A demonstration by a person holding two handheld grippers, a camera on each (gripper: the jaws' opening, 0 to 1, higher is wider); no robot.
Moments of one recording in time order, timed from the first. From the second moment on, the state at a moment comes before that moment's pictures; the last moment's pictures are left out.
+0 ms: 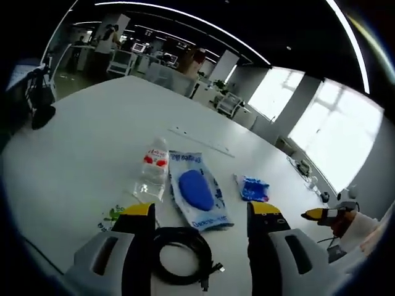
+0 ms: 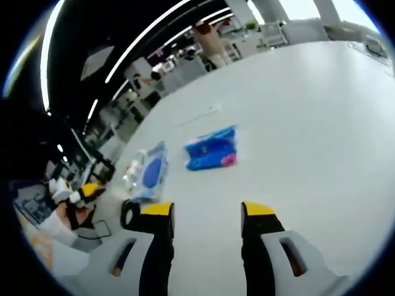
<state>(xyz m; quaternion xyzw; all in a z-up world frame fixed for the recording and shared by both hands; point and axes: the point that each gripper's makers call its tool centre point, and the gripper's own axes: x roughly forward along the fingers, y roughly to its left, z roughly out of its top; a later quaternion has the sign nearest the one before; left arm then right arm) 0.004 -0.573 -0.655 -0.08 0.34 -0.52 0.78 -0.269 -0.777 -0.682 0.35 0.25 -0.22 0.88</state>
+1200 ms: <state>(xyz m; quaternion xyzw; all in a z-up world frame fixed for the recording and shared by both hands) -0.008 -0.527 -0.712 0.01 0.39 -0.49 0.78 -0.168 -0.672 -0.706 0.29 0.36 -0.01 0.89</state>
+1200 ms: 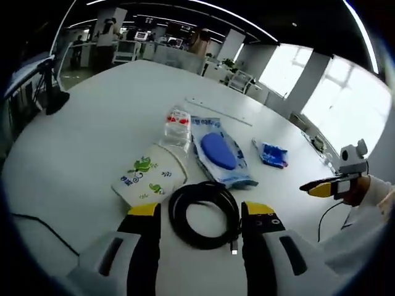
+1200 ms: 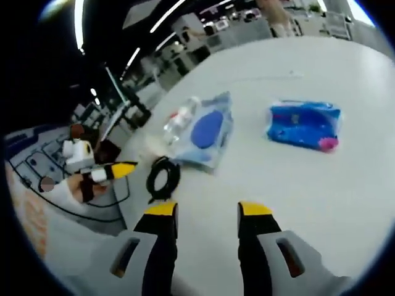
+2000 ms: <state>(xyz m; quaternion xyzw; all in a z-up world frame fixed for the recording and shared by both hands) -0.007 -0.523 -0.765 0.10 0.44 -0.44 0.78 -0.177 -0.648 -0.713 0.28 0.38 0.01 0.88</state>
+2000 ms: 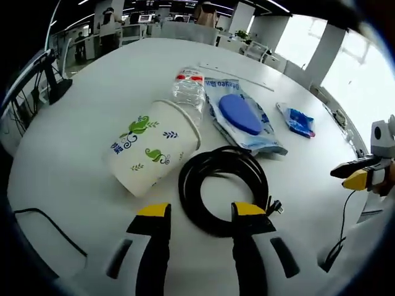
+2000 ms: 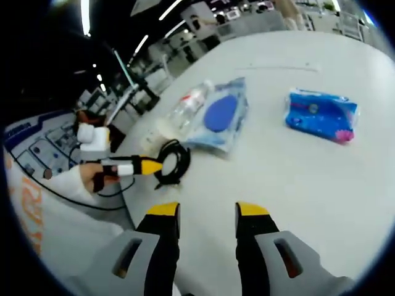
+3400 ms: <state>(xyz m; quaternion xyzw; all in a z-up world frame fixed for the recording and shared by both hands) -0.027 -0.516 -0.729 0.06 0.41 -0.44 0.80 -0.180 -0.642 -0.709 0.29 0.37 0.02 0.88</state>
